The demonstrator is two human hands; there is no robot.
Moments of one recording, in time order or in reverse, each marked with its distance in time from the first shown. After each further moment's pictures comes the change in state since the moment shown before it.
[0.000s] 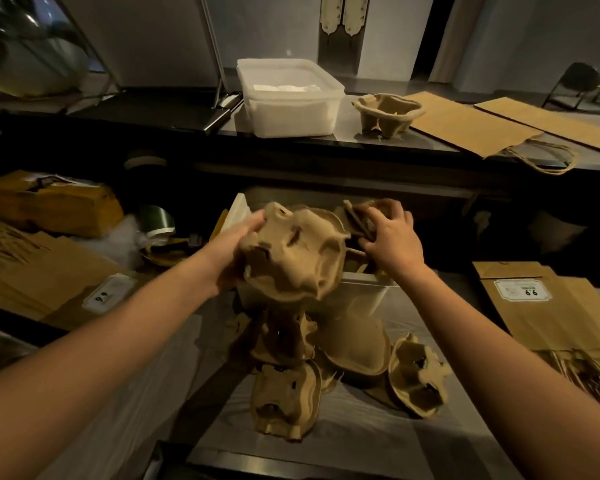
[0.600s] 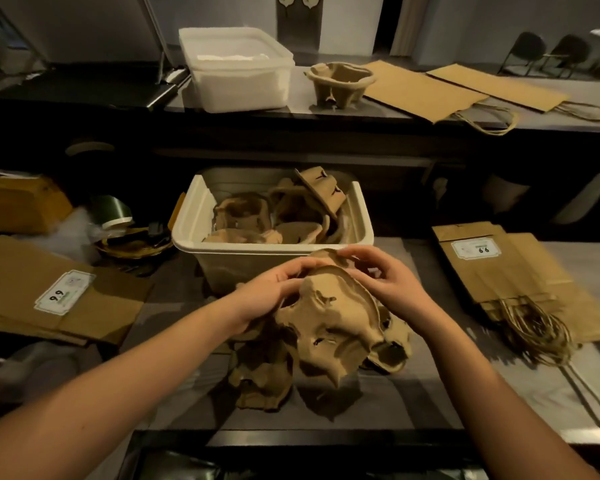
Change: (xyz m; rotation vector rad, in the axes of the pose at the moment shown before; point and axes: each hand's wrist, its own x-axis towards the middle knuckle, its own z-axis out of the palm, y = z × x) left_hand -0.017 -0.064 0.060 0.275 -0.489 0.026; right_hand -0.112 0.036 -0.013 0.788 -0.212 -0.046
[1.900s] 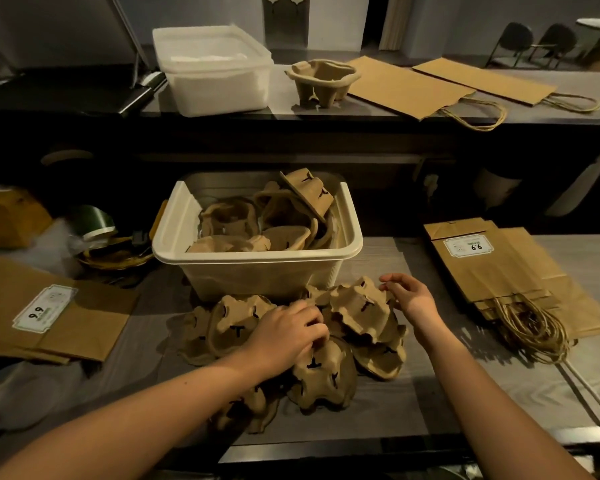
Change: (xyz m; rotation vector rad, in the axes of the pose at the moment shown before) left_hand 0.036 -0.078 0.024 1.413 0.091 0.634; right_hand 0.010 0.090 -0.020 0.248 0.458 0.602
